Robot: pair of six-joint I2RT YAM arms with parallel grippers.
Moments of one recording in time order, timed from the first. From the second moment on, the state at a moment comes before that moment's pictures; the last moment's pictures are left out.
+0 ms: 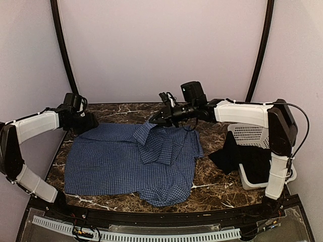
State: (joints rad) left arm -0.17 1.41 0.99 -0.40 -0.01 -0.48; right arm 0.73 1.95 1.52 -0.05 -0.77 0.82
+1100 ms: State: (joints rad) left arm 0.19 1.84 1.13 -0.33 0.09 -0.64; right arm 0.76 1.72 1.38 -0.11 -0.79 0.77
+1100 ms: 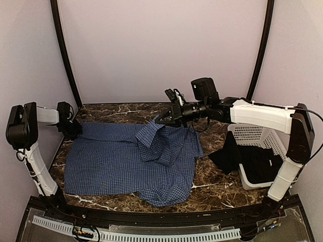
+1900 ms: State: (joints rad) left arm 0.19 1.83 1.12 -0.34 0.08 -0.66; right arm 0.76 1.65 1.44 -0.20 -0.77 0.74
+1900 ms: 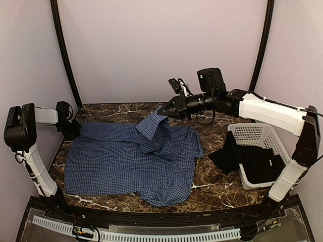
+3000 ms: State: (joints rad) left arm -0.21 1.17 0.96 -0.22 0.17 -0.43; right arm 0.79 1.68 1.45 -0.23 -0.76 0.71
